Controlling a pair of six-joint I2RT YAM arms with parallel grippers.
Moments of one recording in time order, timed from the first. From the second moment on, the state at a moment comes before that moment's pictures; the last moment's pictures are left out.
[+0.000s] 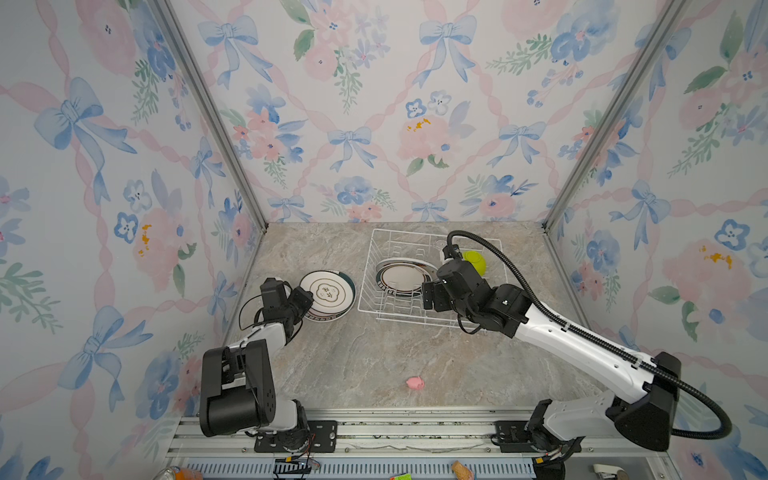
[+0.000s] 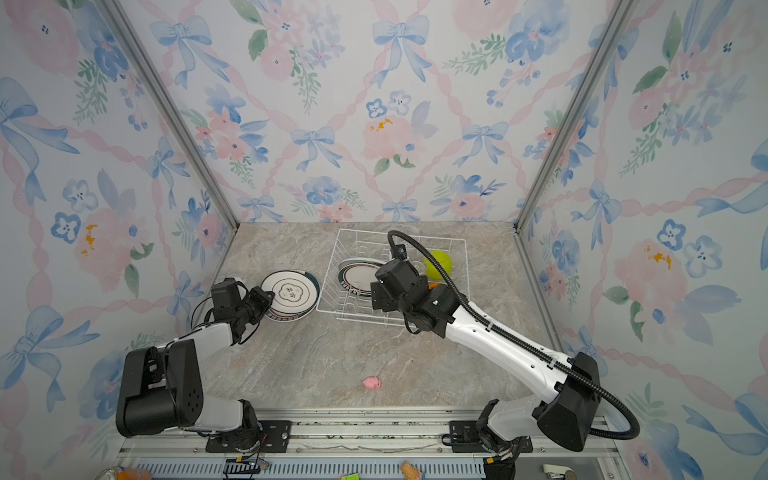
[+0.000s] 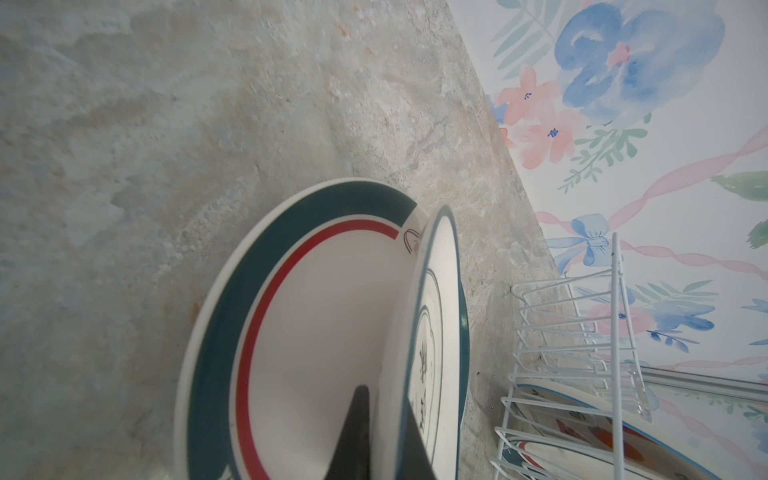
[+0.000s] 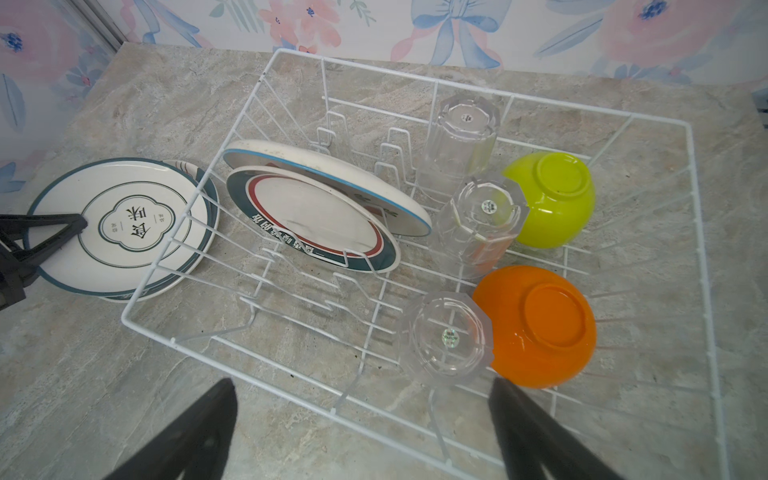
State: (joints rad) left arm 0.20 1.44 0.55 0.23 0.34 -0.78; right arm 0.88 1.38 1.29 -0.71 0.44 0.51
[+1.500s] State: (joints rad) left arm 0.04 1.51 0.81 -0.11 -0.04 -0.48; right arm 0.88 1.52 1.53 -0.93 0.40 0.38
